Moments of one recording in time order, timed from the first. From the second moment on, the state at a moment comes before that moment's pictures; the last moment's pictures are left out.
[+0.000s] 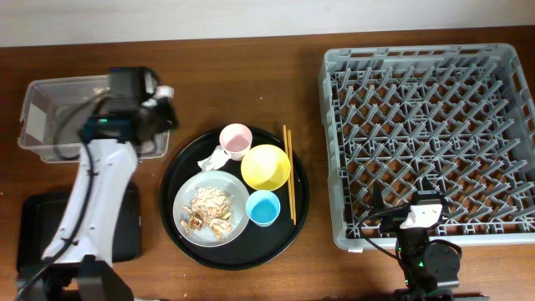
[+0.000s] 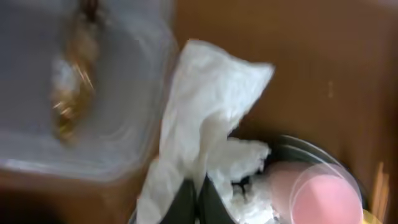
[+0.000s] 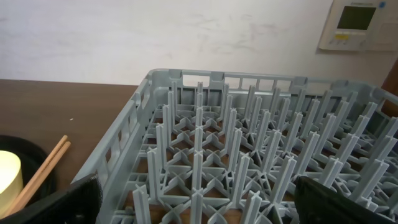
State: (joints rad) left arm -0.03 1.60 1.33 -0.68 -0.02 -0.32; right arm 0.03 0.01 0.01 -0.08 0.03 -0.04
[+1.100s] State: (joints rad) left arm -0.07 1.60 0.97 -0.48 0.22 0.09; right arm 0.03 0.01 0.01 -0.08 0.03 -0.04
